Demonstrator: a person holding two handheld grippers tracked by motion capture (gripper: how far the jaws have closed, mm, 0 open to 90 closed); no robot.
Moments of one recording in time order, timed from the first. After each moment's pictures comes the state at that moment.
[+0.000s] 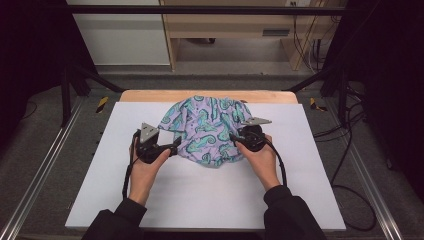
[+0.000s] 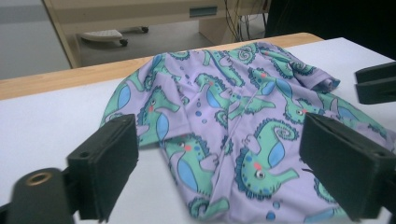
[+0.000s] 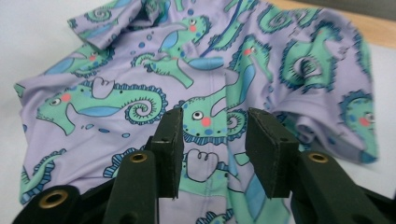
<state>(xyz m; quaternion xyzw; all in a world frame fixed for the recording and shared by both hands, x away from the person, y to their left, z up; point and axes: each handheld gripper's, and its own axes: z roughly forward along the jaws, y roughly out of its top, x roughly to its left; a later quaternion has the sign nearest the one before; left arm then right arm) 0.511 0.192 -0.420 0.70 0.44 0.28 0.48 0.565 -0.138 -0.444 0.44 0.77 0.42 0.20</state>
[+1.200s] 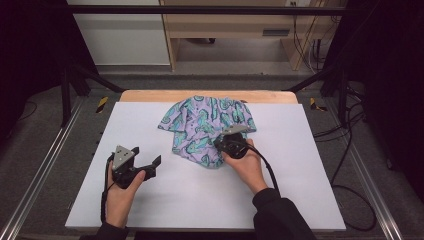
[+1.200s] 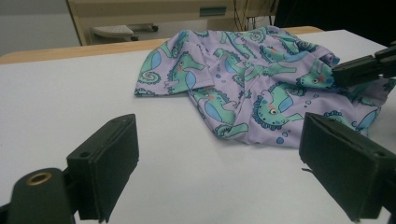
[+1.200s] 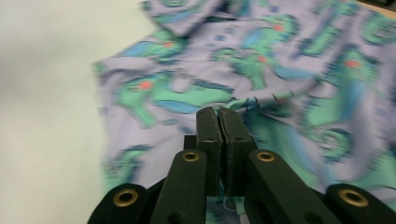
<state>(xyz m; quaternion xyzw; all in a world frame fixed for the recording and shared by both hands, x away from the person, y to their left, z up) 0.451 0.246 -0.438 0.69 0.46 0.28 0.49 0.545 -0.084 -0.449 0.36 0.81 0.43 0.16</state>
